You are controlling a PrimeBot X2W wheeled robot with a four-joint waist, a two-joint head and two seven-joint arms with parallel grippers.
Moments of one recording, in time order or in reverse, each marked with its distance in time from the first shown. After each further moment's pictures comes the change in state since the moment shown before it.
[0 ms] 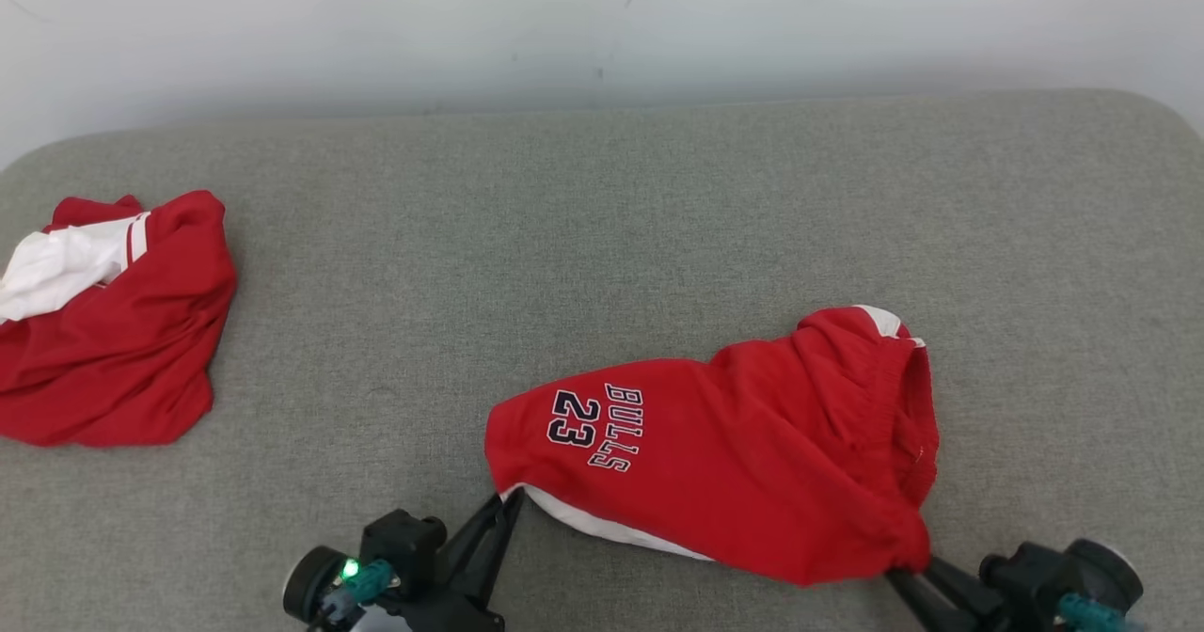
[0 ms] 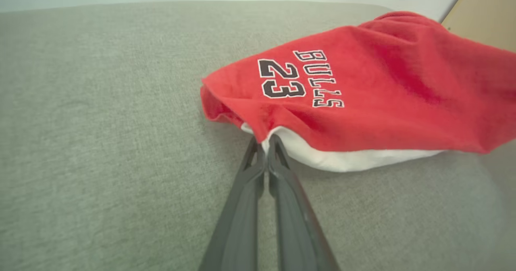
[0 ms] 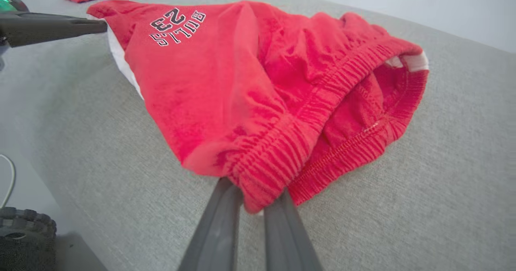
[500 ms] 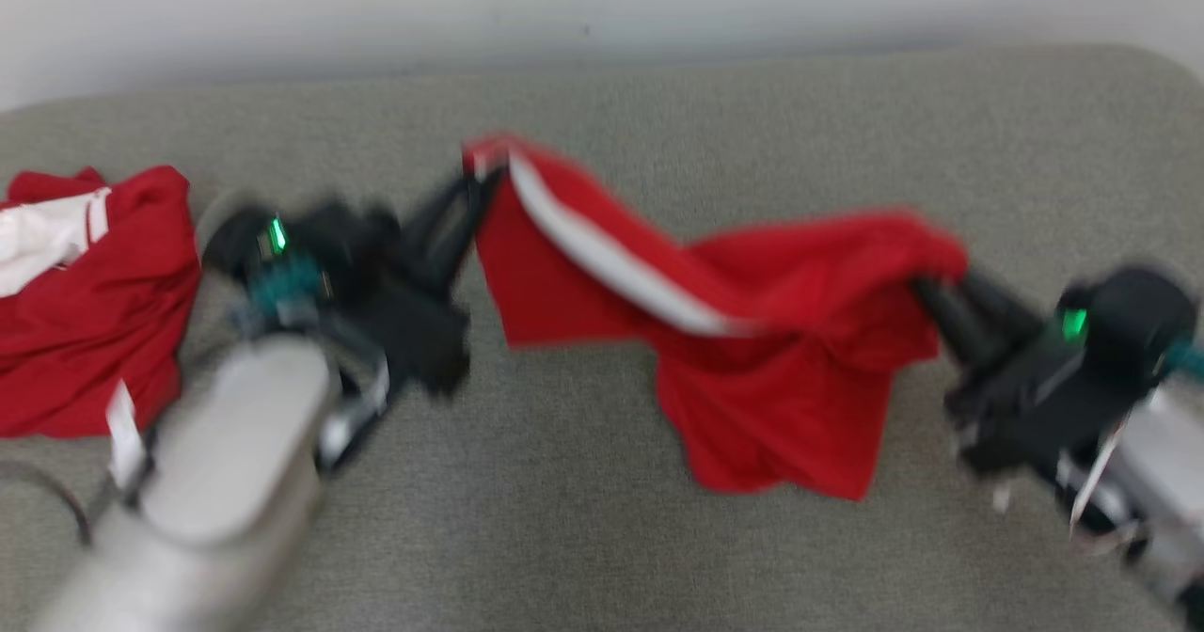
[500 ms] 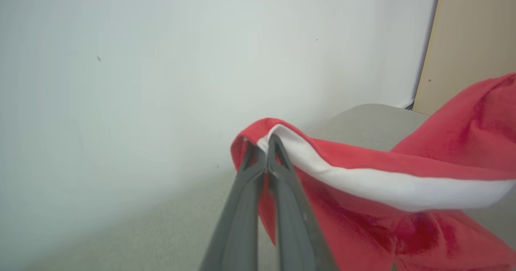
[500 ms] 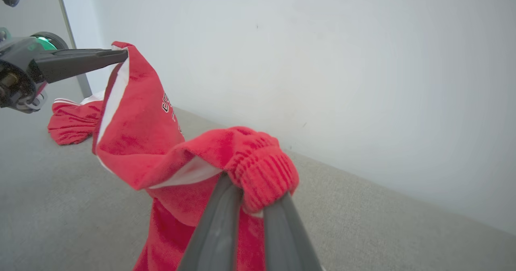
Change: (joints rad) left arm -0.476 0.146 -0.095 -0.142 -0.085 0.000 0.030; right arm -0.360 -0.038 -0.072 -0.137 0.120 0.000 0.000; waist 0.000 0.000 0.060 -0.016
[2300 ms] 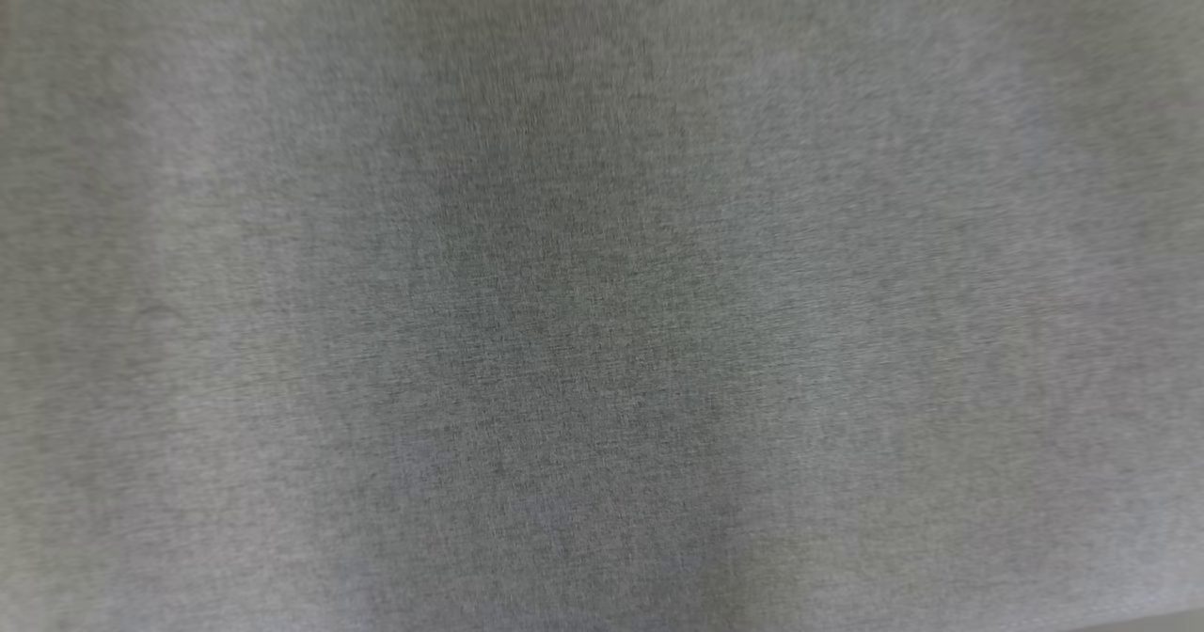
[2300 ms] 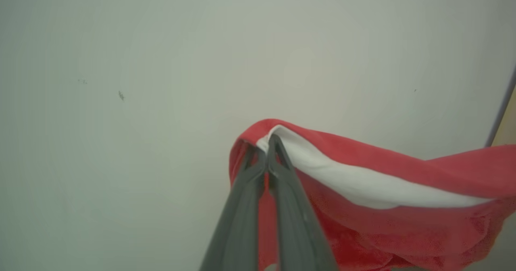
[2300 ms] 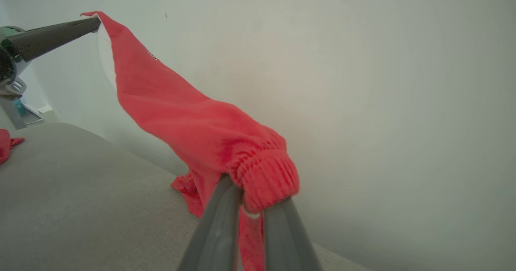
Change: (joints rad) left arm -0.907 0.040 -0.076 0.374 -0.286 0.030 -0.027; right arm -1.106 -0.020 0.513 0.342 0.485 0.000 0.004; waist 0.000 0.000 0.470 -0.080
